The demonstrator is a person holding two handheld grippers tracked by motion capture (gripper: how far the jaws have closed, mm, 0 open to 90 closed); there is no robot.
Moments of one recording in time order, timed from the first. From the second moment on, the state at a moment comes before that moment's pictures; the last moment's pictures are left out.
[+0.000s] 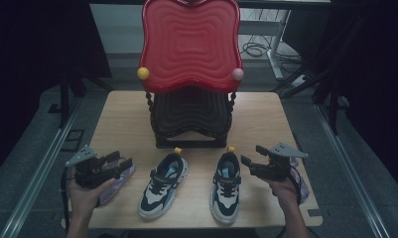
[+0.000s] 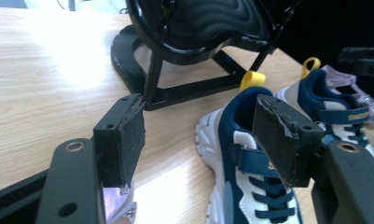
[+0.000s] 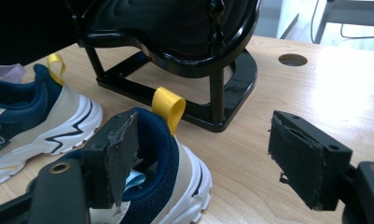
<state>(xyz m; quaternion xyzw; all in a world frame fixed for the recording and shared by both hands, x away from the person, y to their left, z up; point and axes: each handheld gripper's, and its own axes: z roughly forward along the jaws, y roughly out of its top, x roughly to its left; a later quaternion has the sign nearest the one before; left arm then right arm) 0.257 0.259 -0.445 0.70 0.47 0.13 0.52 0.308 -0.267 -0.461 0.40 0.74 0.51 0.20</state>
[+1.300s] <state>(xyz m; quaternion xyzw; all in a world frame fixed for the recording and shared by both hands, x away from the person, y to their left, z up) 0.236 0.252 -0.443 0.74 0.47 0.10 0.48 0.304 -0.267 -0.455 0.39 0.74 0.52 0.17</state>
